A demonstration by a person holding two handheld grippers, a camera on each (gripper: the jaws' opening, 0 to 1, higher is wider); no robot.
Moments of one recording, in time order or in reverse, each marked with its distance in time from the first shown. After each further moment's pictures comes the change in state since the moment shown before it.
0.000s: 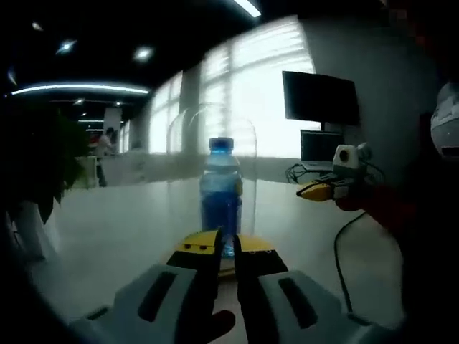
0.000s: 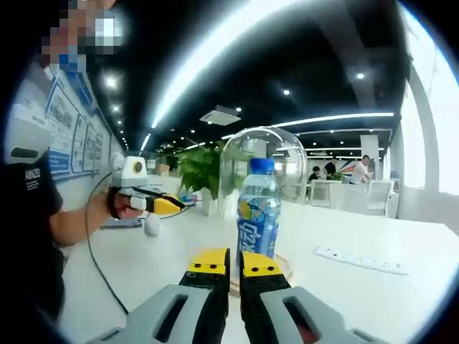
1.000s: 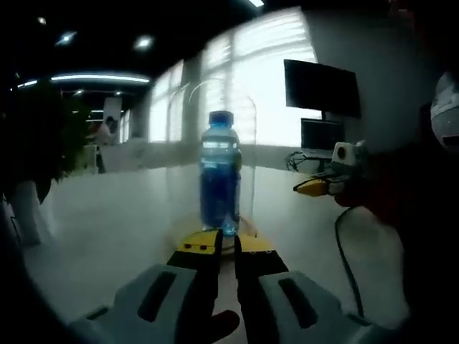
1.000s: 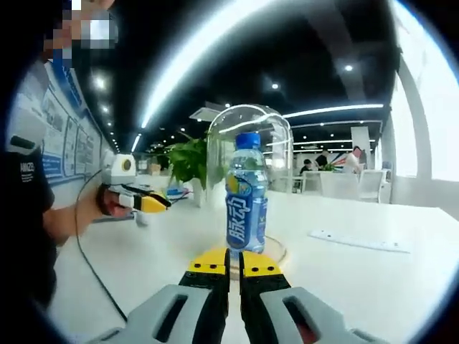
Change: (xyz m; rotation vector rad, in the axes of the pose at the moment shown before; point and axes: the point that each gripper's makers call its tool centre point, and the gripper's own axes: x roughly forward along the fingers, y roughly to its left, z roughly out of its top) left arm -0.003 -0.003 -0.029 -0.013 0.061 -0.005; right arm -0.003 -0.012 -0.033 0.035 0.026 -0.060
